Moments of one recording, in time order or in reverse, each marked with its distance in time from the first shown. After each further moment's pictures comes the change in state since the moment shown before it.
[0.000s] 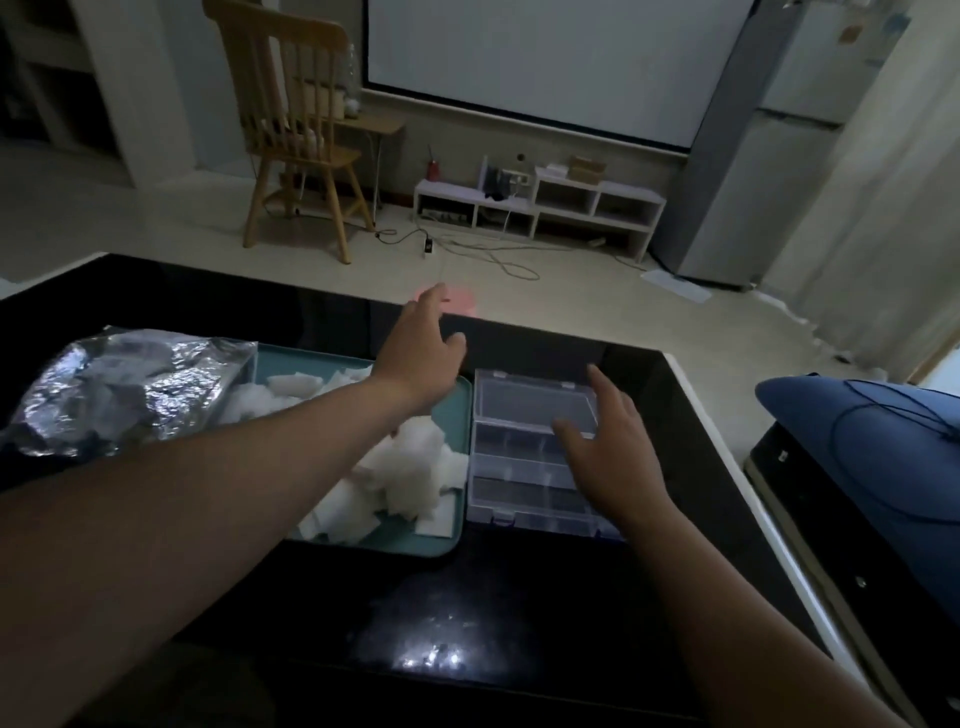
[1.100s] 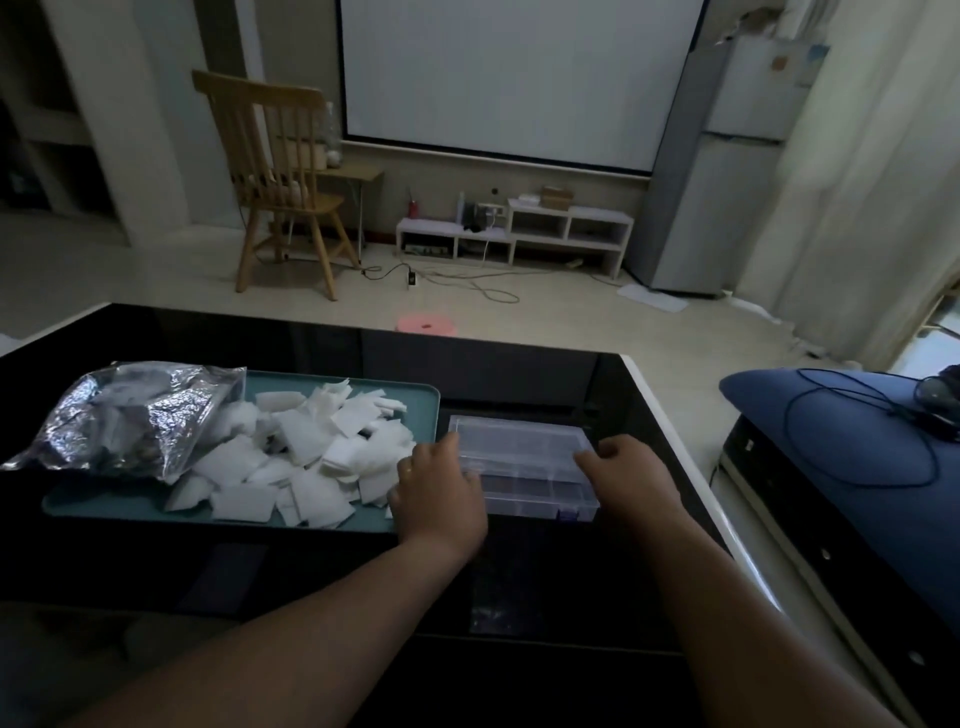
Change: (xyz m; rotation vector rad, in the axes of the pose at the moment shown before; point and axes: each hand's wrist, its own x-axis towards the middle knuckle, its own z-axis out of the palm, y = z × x) left_hand -0.154 0.028 0.084 0.310 0.023 -0.201; right_hand -0.036 0.066 -0.045 -0.075 -0.059 0.408
